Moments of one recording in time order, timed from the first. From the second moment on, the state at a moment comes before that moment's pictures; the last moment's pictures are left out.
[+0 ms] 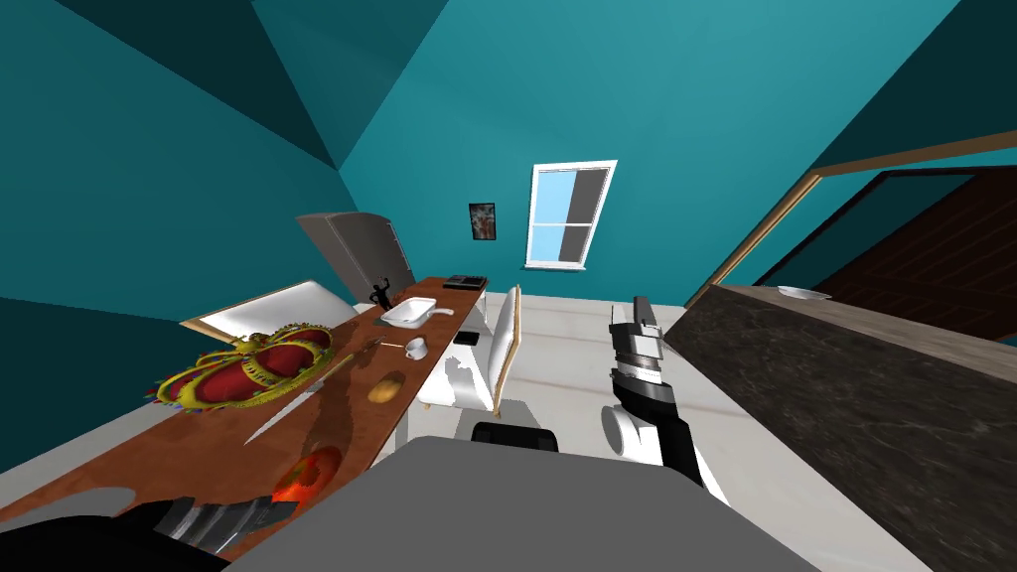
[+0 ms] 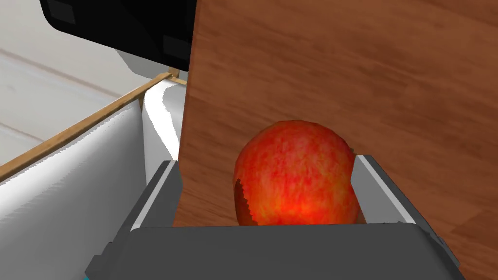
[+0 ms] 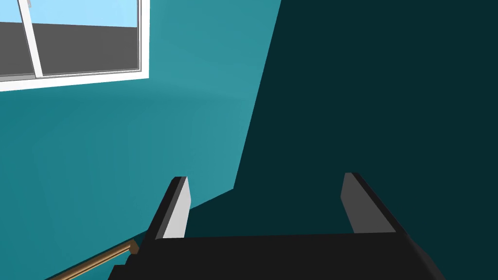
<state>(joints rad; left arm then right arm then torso) 0.52 1.26 -0.35 -0.79 -0.86 -0.98 0.52 0.47 0.04 0.03 -2.24 0.00 -0.50 0.17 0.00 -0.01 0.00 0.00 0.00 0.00</state>
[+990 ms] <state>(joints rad) 0.50 1.26 -0.38 -0.69 -0.91 -0.96 0.53 0.47 0.04 0.03 -2.24 0.00 -0.50 0.17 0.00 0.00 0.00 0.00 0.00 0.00</state>
